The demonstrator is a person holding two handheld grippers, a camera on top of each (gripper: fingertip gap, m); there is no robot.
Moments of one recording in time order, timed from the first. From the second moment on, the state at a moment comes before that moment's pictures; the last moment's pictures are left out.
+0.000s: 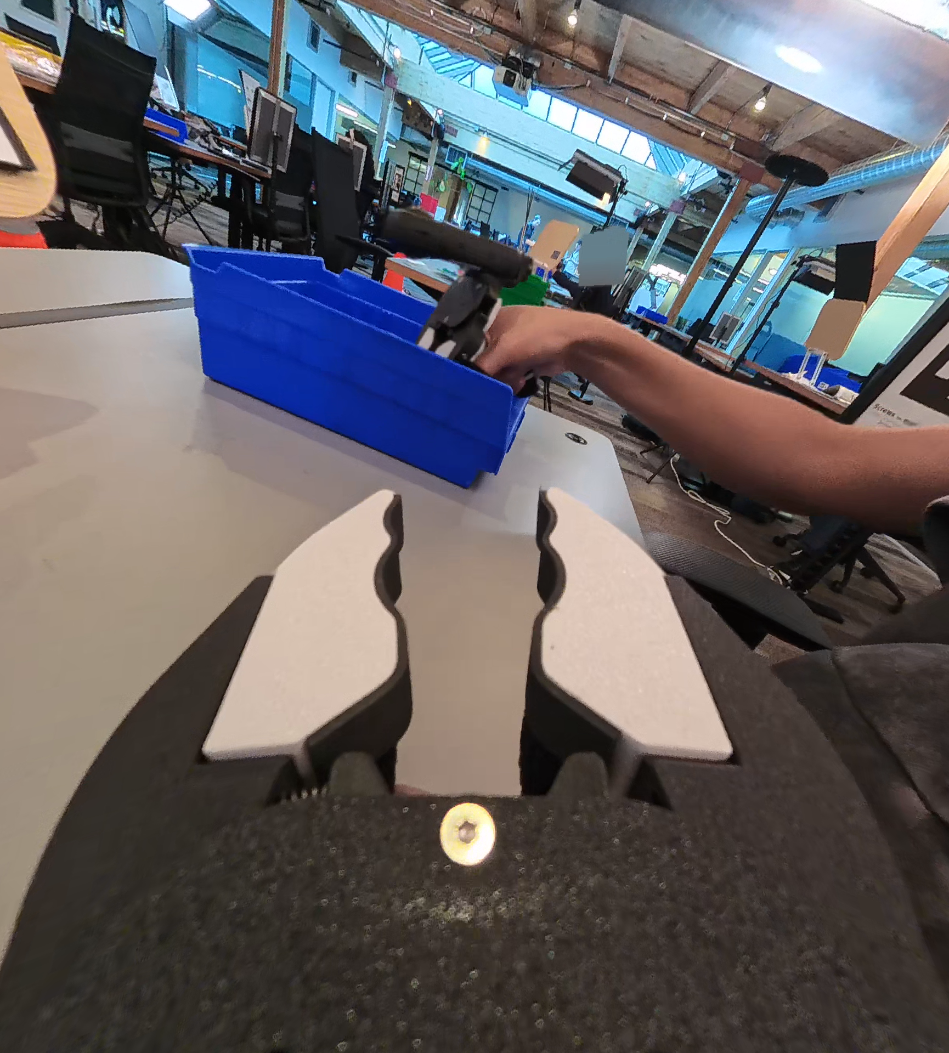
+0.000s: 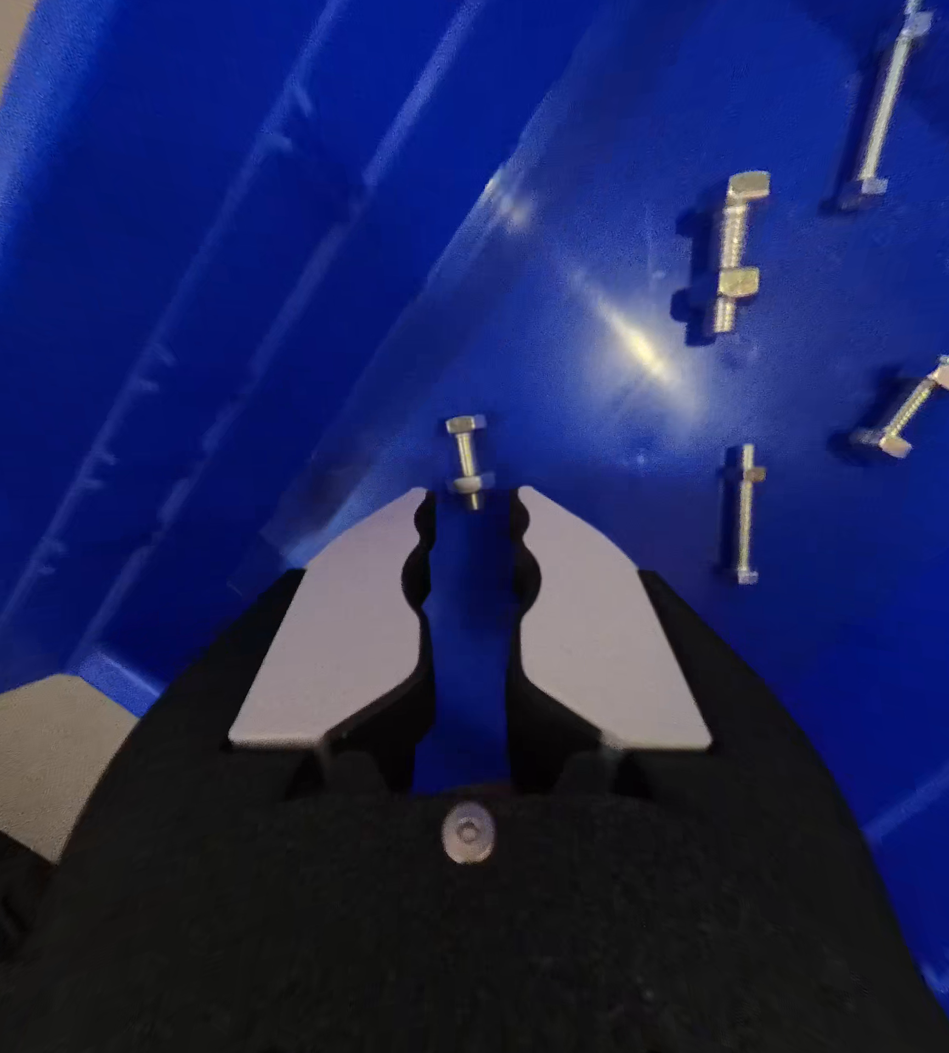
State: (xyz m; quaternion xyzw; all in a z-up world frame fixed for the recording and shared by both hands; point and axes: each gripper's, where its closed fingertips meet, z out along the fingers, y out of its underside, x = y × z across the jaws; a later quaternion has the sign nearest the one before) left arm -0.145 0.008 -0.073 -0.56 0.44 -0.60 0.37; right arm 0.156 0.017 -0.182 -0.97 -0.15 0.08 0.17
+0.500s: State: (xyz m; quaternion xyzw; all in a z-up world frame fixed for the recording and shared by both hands) left arm -0.094 0.001 -0.103 -0.70 0.40 -0.39 0.45; right arm 0.183 -0.078 -0.043 -0.72 -0.01 -0.10 0.69
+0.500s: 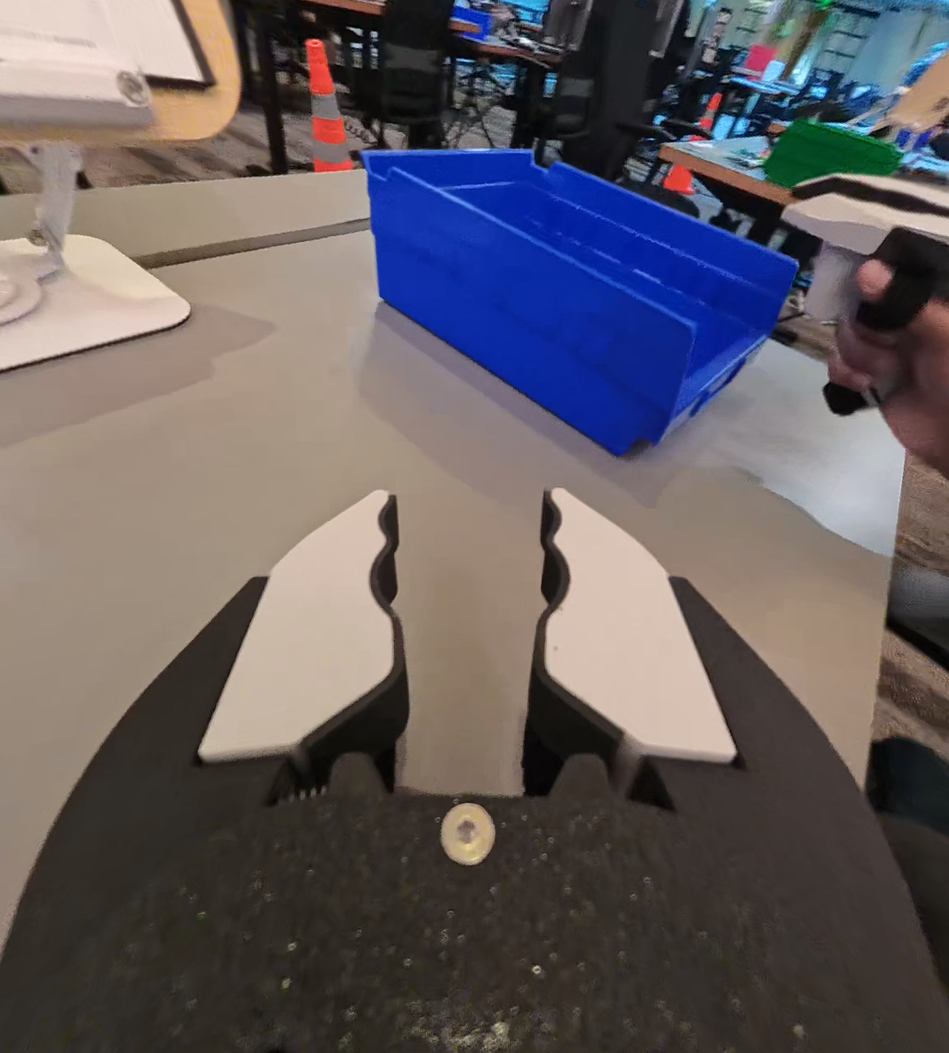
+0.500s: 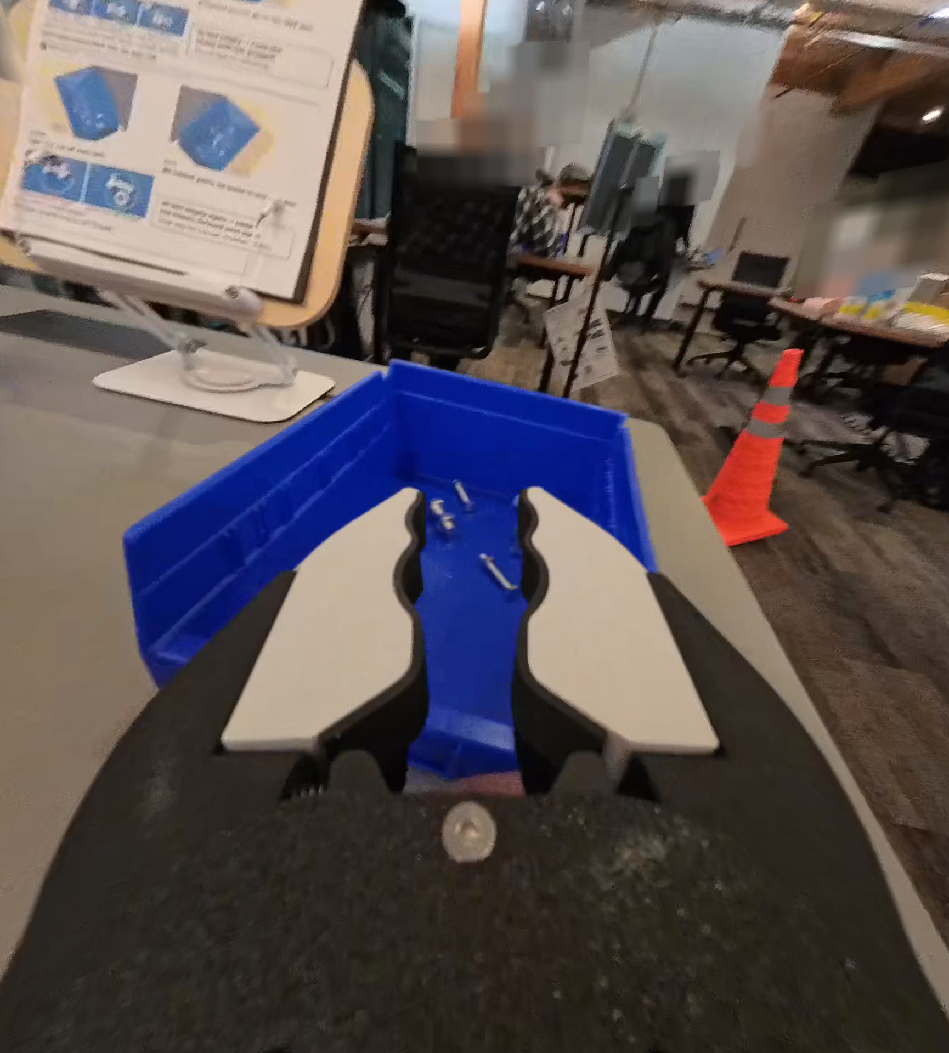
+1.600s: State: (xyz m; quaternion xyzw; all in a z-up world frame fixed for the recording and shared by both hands) left arm 0.055 0.018 -0.132 -0.83 0.26 -0.23 0.44; right arm 0.207 -0.079 -0.123 -0.79 0.20 -0.05 0.58
